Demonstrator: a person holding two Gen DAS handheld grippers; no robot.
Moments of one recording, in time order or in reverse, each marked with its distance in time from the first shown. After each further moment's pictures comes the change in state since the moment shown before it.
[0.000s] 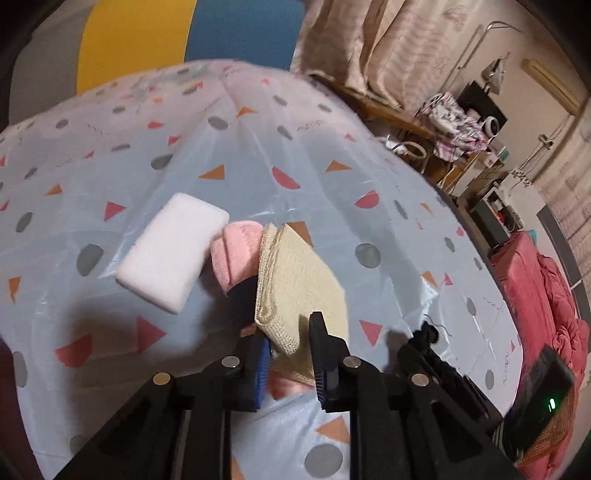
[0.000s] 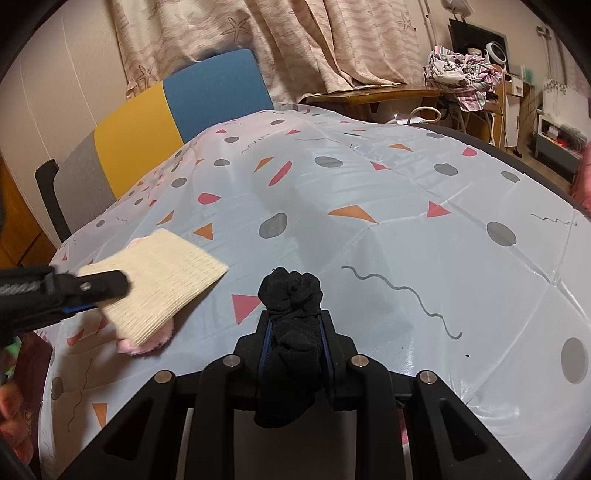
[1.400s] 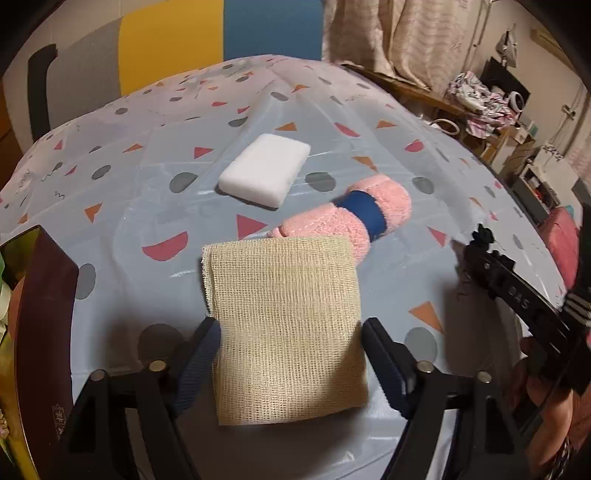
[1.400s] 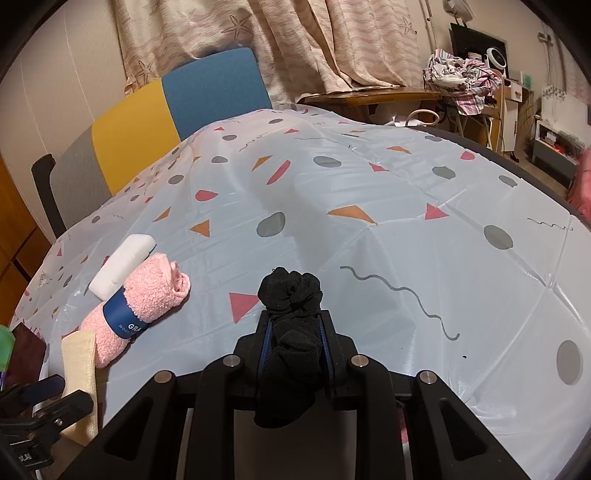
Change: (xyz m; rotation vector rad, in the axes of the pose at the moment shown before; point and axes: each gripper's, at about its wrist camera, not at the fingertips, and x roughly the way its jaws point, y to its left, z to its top) left arm -0.028 0.035 -0.083 0.054 0.006 0.199; right arm 0.000 0.003 -0.001 -0.018 0.002 -0.026
